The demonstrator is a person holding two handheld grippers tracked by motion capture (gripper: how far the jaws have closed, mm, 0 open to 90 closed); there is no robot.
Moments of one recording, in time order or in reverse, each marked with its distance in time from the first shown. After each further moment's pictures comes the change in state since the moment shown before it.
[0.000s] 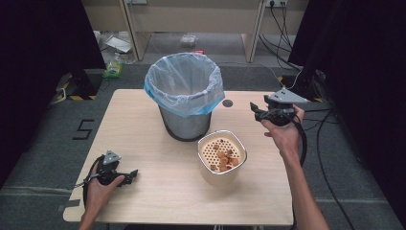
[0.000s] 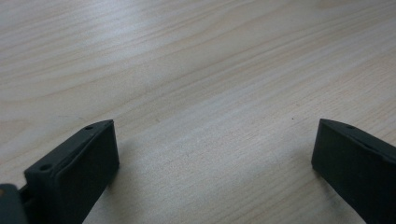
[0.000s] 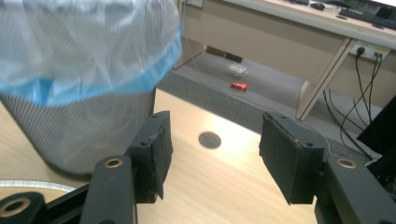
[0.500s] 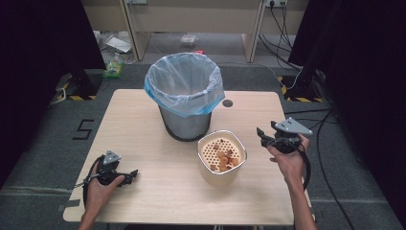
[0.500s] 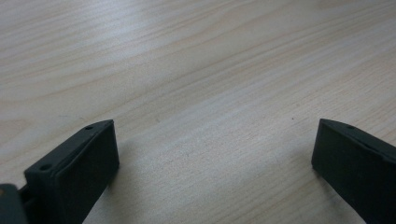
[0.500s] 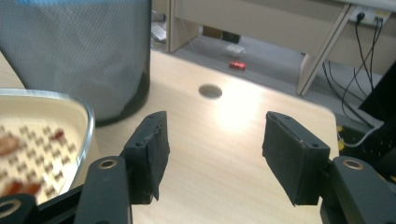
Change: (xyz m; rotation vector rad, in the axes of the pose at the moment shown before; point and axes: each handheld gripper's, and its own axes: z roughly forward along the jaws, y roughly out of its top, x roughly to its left) left arm 0.000 0.000 0.000 -0.001 0.000 -0.001; right arm 0.004 -0.083 -0.015 0.038 -0.022 0.055
